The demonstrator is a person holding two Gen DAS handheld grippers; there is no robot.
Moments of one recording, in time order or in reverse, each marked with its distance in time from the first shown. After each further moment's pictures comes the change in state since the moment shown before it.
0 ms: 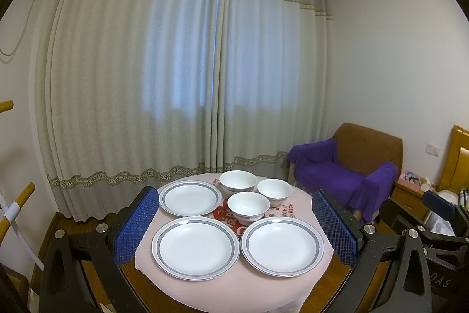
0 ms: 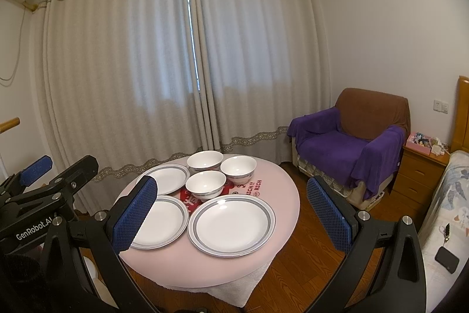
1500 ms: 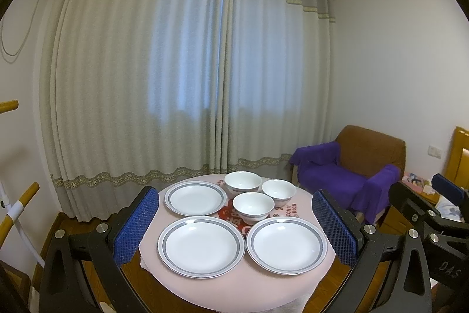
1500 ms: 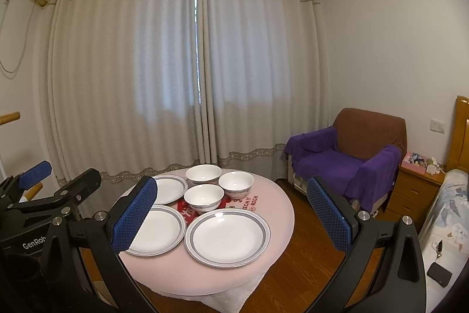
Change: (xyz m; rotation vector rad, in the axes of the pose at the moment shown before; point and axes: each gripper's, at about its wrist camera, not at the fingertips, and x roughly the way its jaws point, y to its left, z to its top) left arm 0.007 0.004 -0.012 -0.006 -0.015 0.016; right arm -0.016 0.020 0.004 -0.065 -0.080 -0.018
